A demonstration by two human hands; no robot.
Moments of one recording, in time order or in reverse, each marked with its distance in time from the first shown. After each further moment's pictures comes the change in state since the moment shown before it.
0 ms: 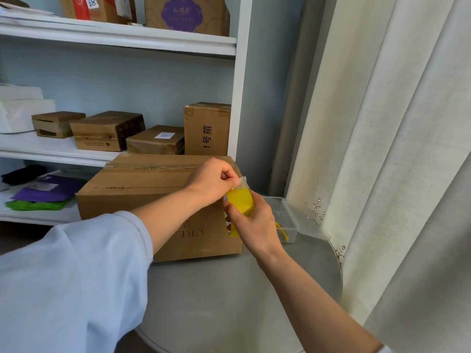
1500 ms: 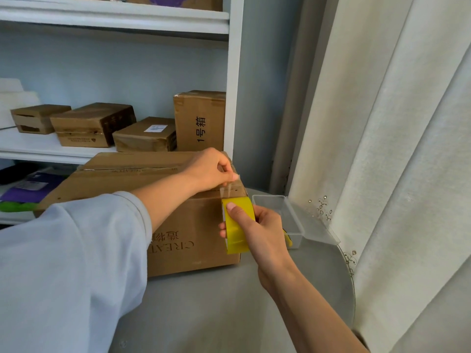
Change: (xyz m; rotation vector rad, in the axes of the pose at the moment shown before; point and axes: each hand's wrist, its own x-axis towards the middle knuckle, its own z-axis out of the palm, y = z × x) left_hand 0.069 -0.025 0.013 0.095 -0.144 0.024; right_hand 0.008 -0.019 -0.019 0.486 -0.149 0.272
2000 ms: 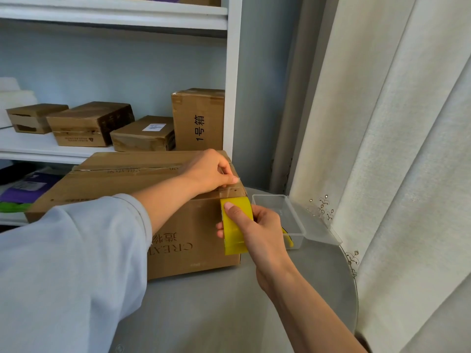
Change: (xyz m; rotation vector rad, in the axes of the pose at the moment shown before) left_hand 0.009 -0.008 0.009 0.033 -0.005 -0.037; right_hand 0.006 0.001 0.001 0.002 0.000 0.028
